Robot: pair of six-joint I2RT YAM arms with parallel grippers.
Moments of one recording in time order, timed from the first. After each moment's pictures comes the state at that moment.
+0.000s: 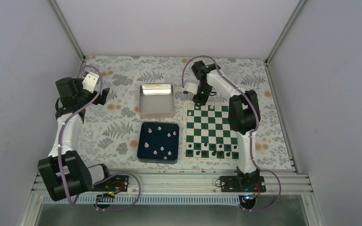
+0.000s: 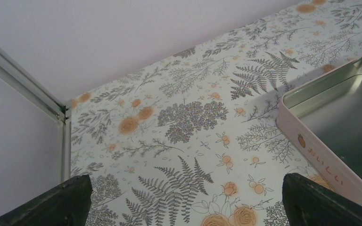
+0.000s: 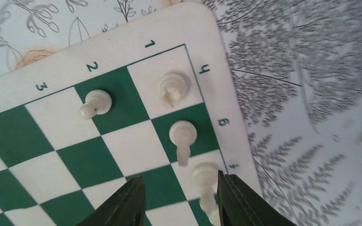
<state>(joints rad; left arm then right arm) 0.32 1.21 0.84 -0.15 0.48 0.49 0.42 2.19 1.85 -1.16 -0.05 -0.78</state>
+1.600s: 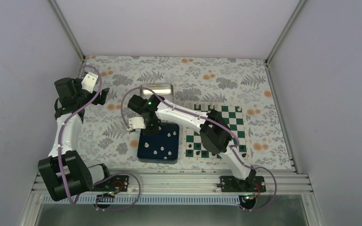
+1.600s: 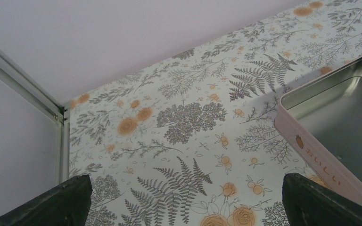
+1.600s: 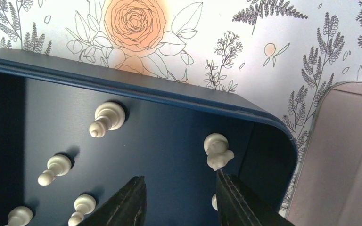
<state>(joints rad) 0.33 1.20 0.84 -0.15 0.51 0.49 1.06 2.27 2.04 -1.14 -0.07 -0.67</state>
